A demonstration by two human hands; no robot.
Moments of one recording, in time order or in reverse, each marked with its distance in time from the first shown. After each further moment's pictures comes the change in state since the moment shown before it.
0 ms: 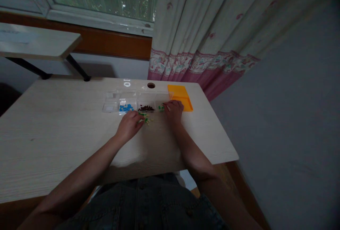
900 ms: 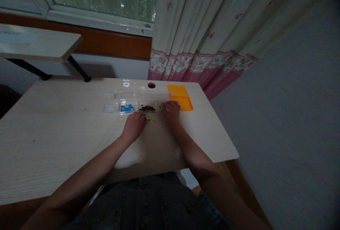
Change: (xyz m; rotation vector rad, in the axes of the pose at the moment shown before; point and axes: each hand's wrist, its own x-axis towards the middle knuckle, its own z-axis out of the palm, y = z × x) left_hand 0.005 0.017 0.013 0.328 -0.125 -0.062; right_hand -0.004 -0.007 0.008 0.047 -0.001 -0.080
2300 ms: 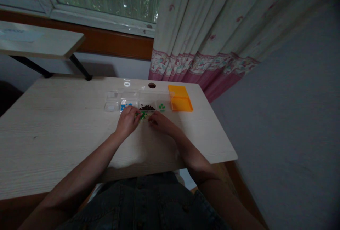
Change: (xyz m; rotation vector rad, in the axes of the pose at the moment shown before) left_hand 0.001 -0.022 -0.013 -0.266 0.230 -0.084; right_hand -0.013 -0.040 -0.014 0.324 -0.728 -0.270
